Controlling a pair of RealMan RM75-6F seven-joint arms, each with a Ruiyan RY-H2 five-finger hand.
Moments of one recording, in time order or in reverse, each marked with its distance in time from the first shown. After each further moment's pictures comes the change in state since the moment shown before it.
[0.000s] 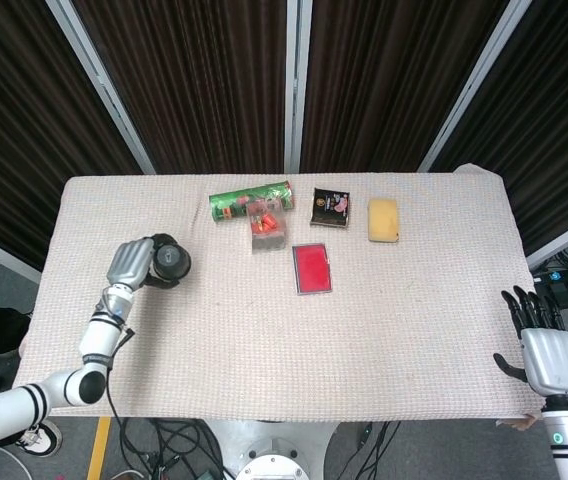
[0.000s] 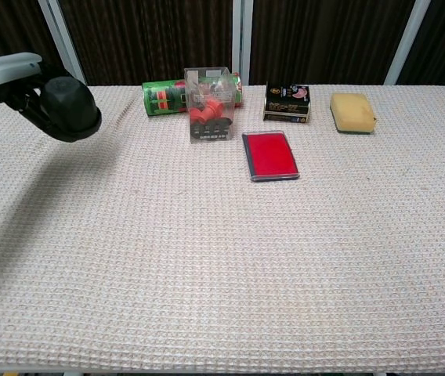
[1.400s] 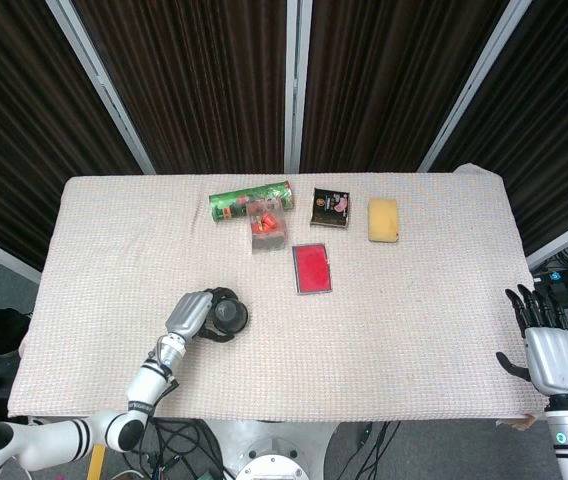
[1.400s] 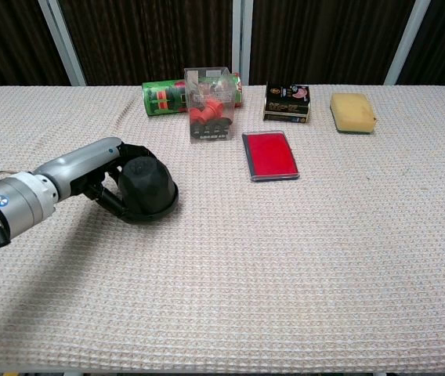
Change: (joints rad) left arm 0.077 -0.279 0.101 0.095 0.246 0.065 -0.151; right arm -0.002 0.008 0.007 0.001 0.007 0.003 0.015
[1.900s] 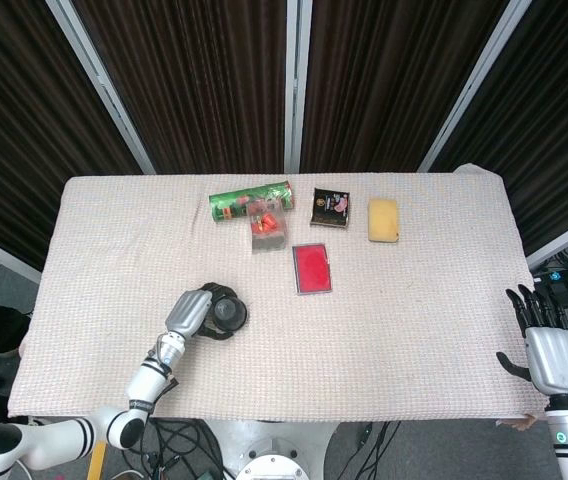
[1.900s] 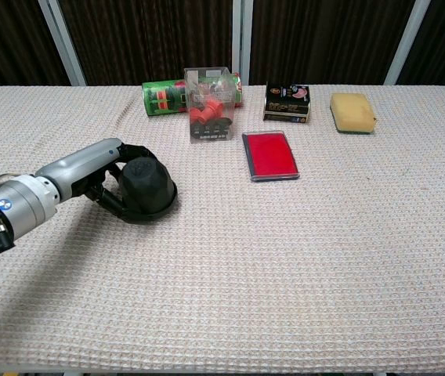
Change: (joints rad) left arm 0.005 -0.038 0.007 0.105 0.076 0.003 -0.062; right arm 0.001 -0.001 0.001 0.003 0.005 -0.005 0.005
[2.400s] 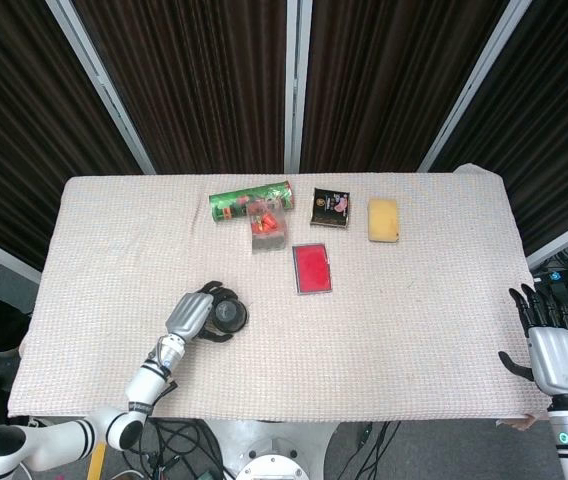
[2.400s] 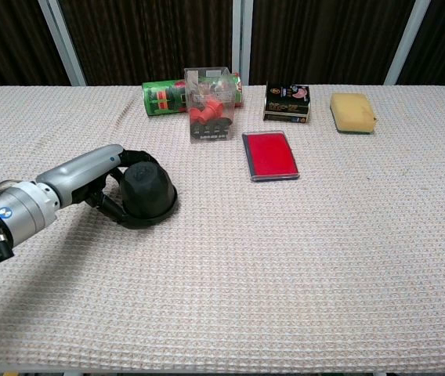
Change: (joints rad) left arm 0.007 -0.015 0.018 0.042 0.052 0.005 -0.017; right arm -0.003 0.005 0.001 0.001 -0.004 0.008 0.009
